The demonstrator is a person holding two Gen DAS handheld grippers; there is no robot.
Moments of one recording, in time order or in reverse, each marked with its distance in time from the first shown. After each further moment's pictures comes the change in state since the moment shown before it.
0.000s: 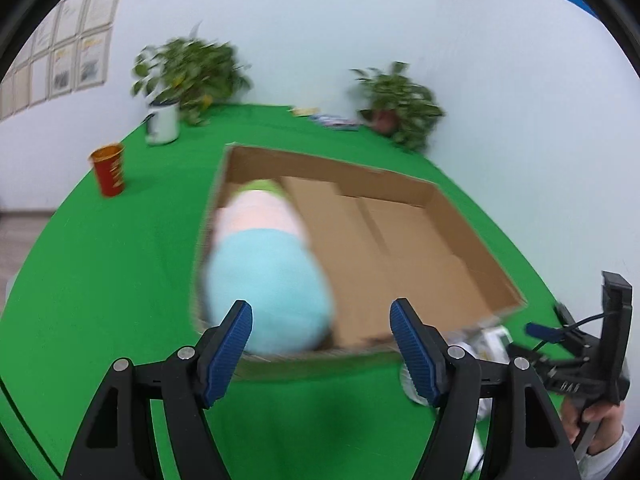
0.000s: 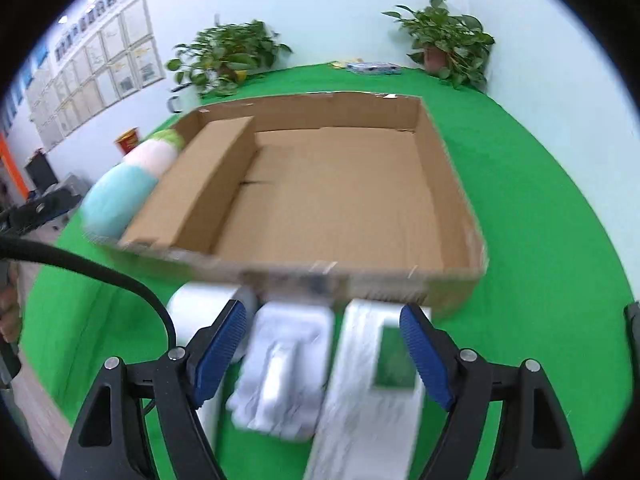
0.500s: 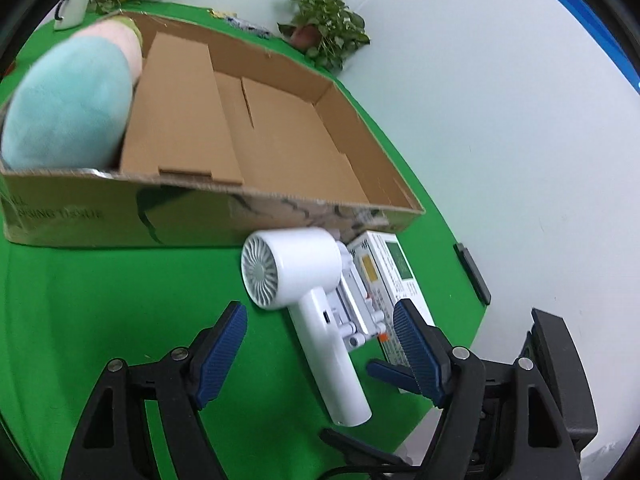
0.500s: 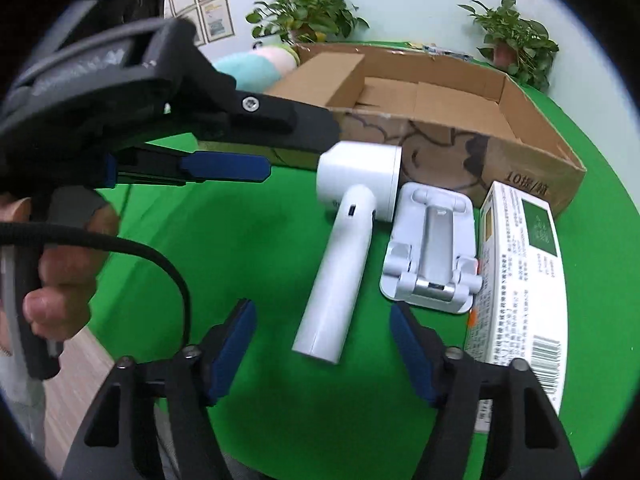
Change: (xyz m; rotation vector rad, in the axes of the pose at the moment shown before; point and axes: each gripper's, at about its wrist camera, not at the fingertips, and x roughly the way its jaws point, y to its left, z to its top) left arm 0.057 -0.069 -0.086 -0.127 0.287 -0.410; right arm 0.002 0.082 -0.084 -0.157 0.075 0.095
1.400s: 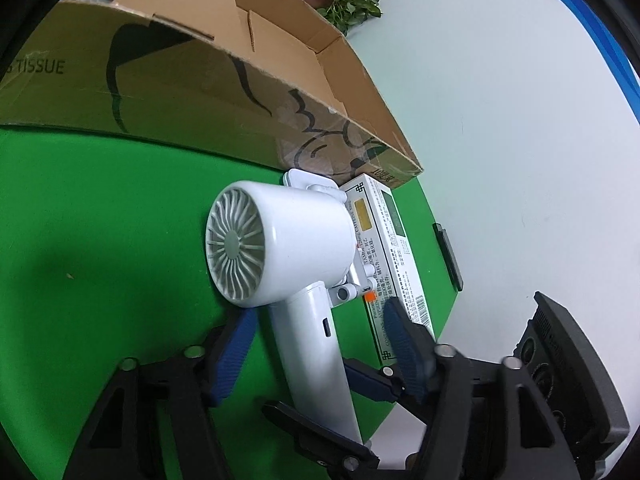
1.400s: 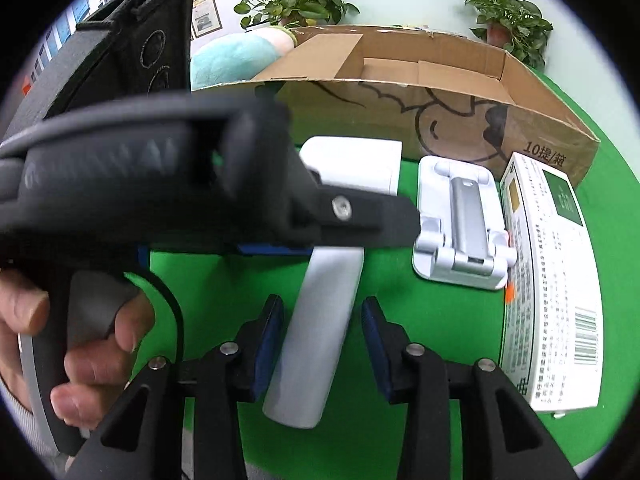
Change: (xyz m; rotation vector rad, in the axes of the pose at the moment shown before) left arm 0.047 0.028 -0.021 -0.149 0.116 -0.149; right arm 0.012 0.017 -0.010 0.053 0.038 0.010
